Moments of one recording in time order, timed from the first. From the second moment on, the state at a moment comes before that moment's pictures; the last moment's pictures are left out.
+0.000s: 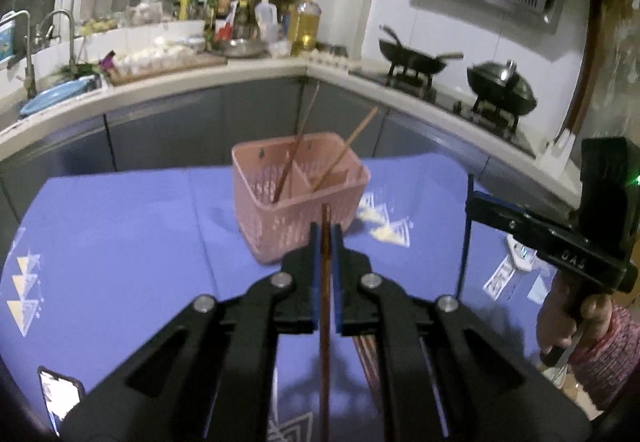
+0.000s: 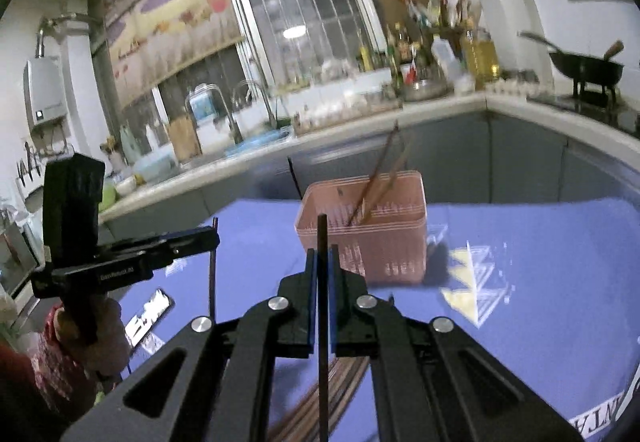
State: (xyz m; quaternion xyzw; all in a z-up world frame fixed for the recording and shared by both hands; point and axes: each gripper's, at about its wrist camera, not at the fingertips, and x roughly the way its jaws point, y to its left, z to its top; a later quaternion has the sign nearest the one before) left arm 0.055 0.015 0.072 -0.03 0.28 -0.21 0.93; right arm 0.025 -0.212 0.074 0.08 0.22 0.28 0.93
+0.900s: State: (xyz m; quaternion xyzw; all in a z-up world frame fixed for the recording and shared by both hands) left arm 0.127 0.035 0.167 -0.04 0.21 -0.17 0.96; right arm 0.150 -0.177 0.176 0.09 0.12 0.26 0.95
